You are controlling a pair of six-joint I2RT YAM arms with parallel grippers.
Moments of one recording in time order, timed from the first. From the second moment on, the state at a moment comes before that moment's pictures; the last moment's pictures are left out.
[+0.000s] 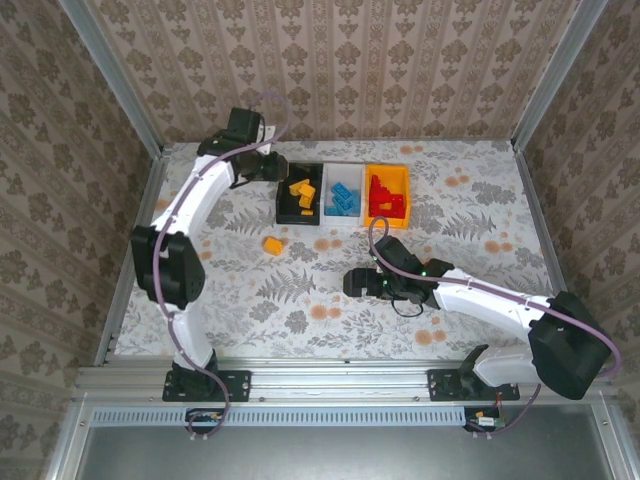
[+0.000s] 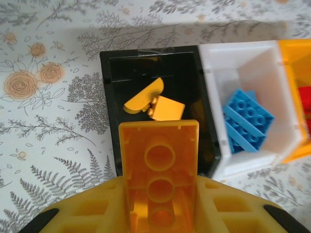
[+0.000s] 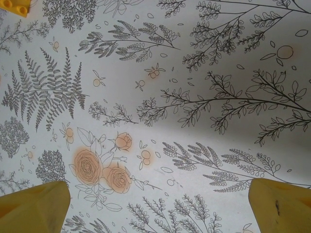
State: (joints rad) left arm -0.33 1.94 1.85 -0.84 0.19 -0.16; right arm 0.73 1.30 0.72 -0.40 -0.06 0.74
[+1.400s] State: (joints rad) left arm -0.38 2.39 2.26 -1.00 0.13 -0.15; right arm 0.73 1.31 0.72 -0.41 -0.03 0.74
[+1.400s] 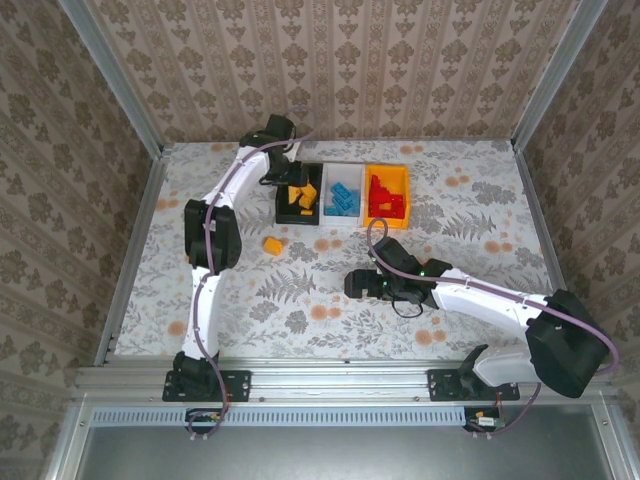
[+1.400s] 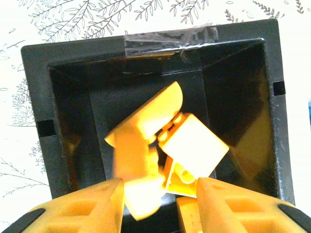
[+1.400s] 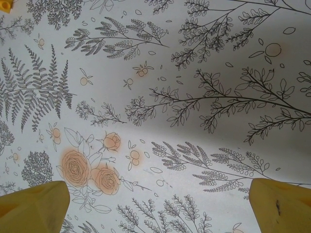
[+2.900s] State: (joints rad) left arm -0.47 1.45 1.14 -0.89 0.10 -0.17; right arm 0.73 1.24 0.70 -0.41 -0.03 0.74
